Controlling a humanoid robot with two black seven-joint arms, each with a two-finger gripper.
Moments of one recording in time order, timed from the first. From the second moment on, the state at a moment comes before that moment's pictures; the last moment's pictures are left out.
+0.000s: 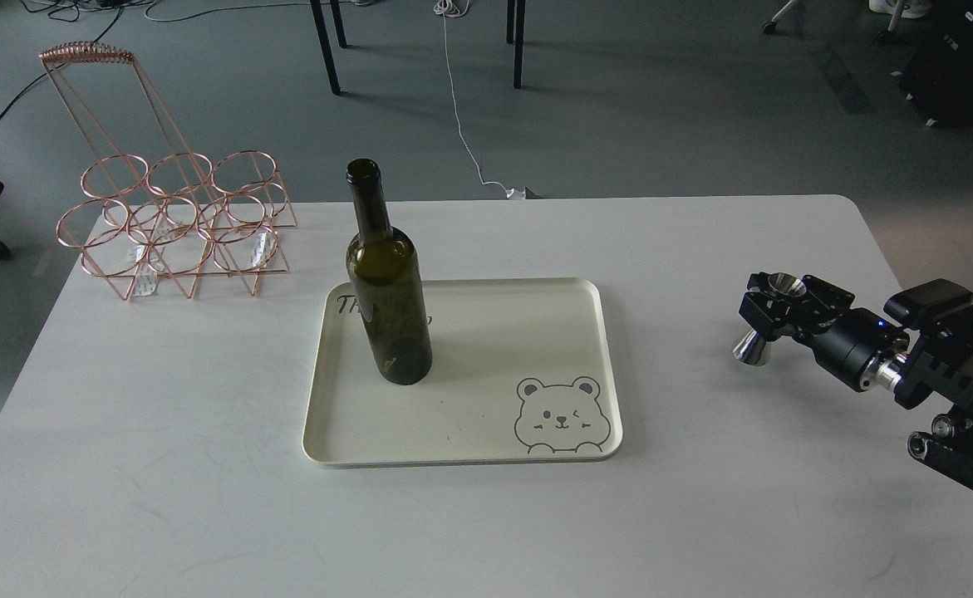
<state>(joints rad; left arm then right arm) -0.73 0.68 -0.75 -0.42 -0.32 -0.49 -0.25 0.72 -0.65 0.01 0.83 -1.35 -0.49 0.49</state>
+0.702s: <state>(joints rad) -0.73 0.68 -0.75 -0.42 -0.32 -0.49 -0.26 0.69 -0.65 0.01 0.83 -1.35 -0.49 0.49</state>
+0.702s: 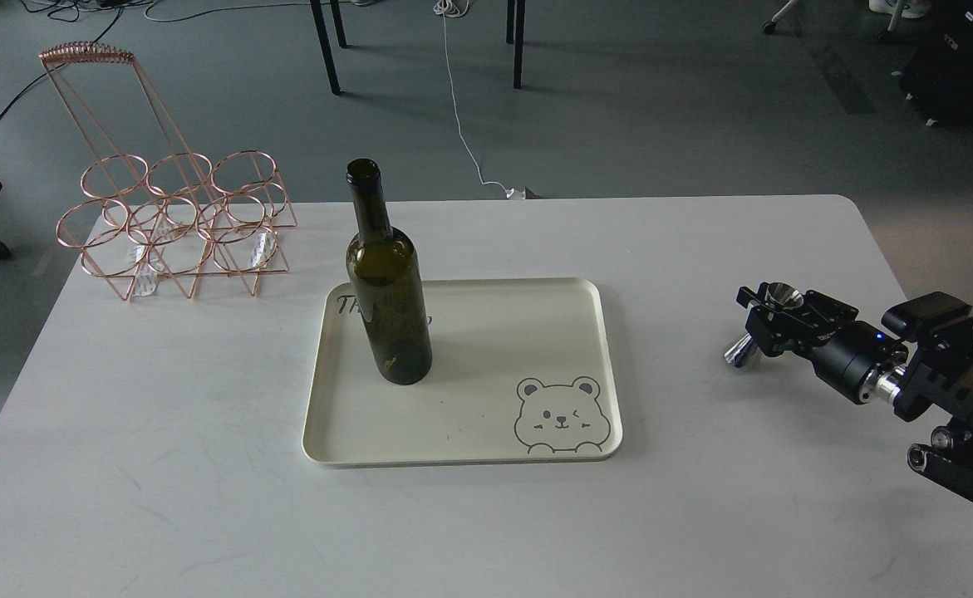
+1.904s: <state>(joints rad) -0.73 0.82 -0.75 -0.57 -0.31 -0.49 -0.25 0.94 -0.96 0.03 1.17 -1.18 -0.49 0.49</state>
